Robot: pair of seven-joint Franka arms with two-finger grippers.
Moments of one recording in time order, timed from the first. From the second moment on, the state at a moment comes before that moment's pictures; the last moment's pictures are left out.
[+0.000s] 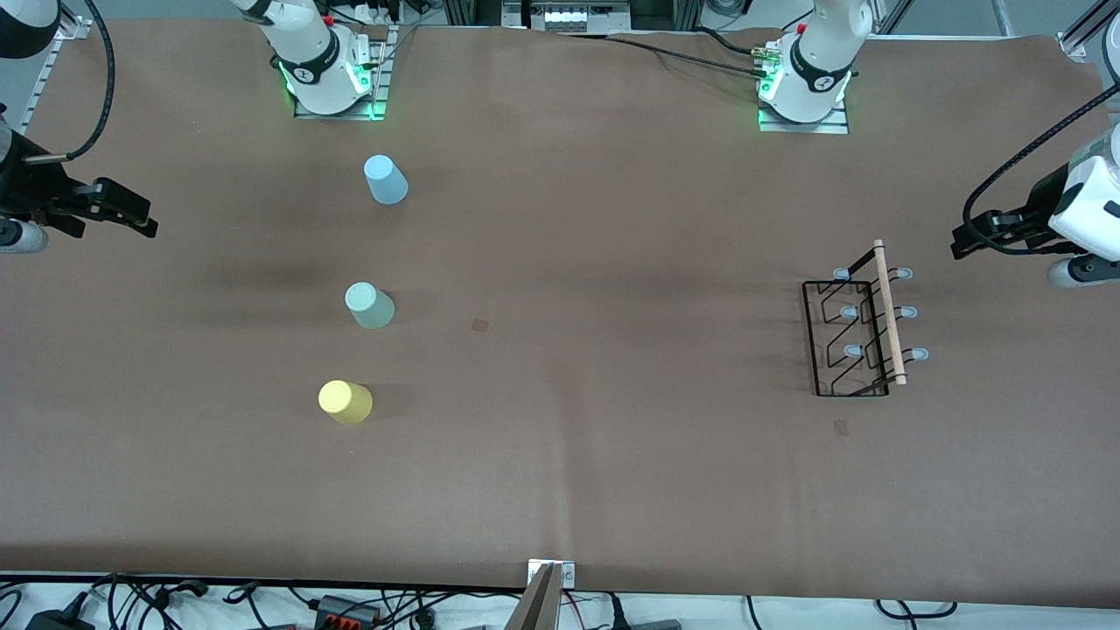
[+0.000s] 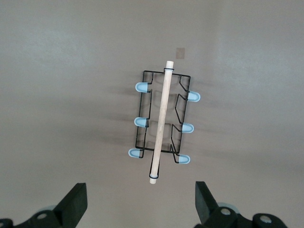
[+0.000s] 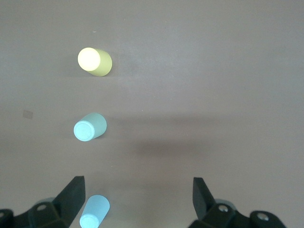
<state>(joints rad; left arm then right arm) 0.22 0.04 -0.20 -1.67 0.06 1.65 -0.13 0.00 0.01 -0.04 -1.68 0.01 1.67 -0.05</state>
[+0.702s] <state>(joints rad) 0.22 0.23 -0.20 -1.75 0.06 1.85 -0.02 0.00 0.00 -0.04 -1.68 0.01 1.67 -0.05</state>
